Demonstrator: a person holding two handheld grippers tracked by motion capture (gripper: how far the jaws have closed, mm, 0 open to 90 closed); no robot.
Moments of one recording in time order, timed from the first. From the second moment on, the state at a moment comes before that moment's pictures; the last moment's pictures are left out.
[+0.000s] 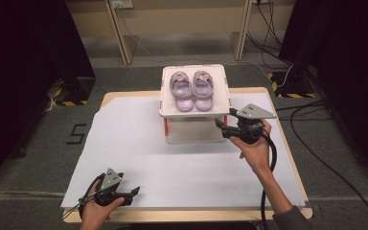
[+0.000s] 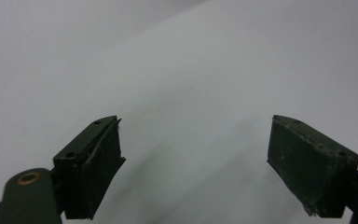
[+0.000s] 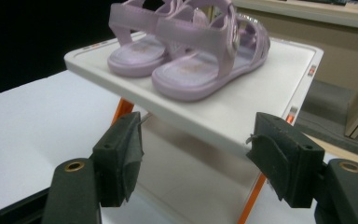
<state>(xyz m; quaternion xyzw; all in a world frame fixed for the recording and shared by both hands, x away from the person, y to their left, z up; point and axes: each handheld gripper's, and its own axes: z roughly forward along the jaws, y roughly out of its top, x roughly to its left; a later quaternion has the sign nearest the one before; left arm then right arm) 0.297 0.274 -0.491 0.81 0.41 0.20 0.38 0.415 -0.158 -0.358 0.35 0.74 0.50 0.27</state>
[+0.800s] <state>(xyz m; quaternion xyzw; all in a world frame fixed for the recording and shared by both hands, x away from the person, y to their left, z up) 0.297 0.272 -0.491 0.81 0.40 0.20 0.37 0.375 -0.173 -0.416 0.35 0.76 0.50 0.20</state>
